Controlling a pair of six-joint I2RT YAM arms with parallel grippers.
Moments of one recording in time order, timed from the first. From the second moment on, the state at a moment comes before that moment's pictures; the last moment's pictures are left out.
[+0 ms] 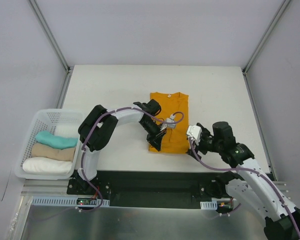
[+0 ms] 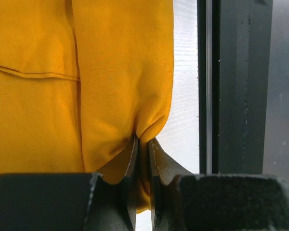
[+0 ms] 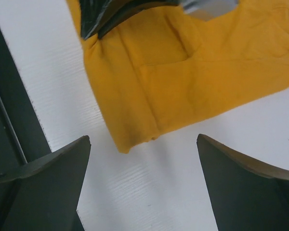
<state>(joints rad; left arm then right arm) -0.72 2.03 1.34 -0.73 0.95 0.58 0.40 0.71 0.59 -0.59 -0.50 -0.63</state>
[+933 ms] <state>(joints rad) -0.68 2.13 1.43 -0.84 1.05 0.56 0.63 1.13 0.50 -0.30 -0.40 -0.88</state>
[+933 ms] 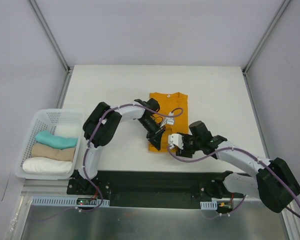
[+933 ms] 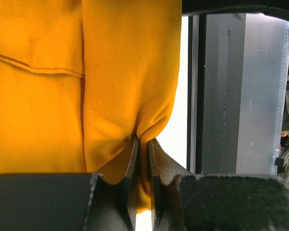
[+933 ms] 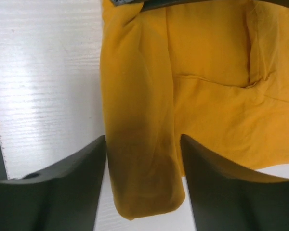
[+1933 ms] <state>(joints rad) -0.62 2.21 1.50 -0.91 1.19 0.35 0.32 1.83 1.05 -1.07 -0.83 -1.03</state>
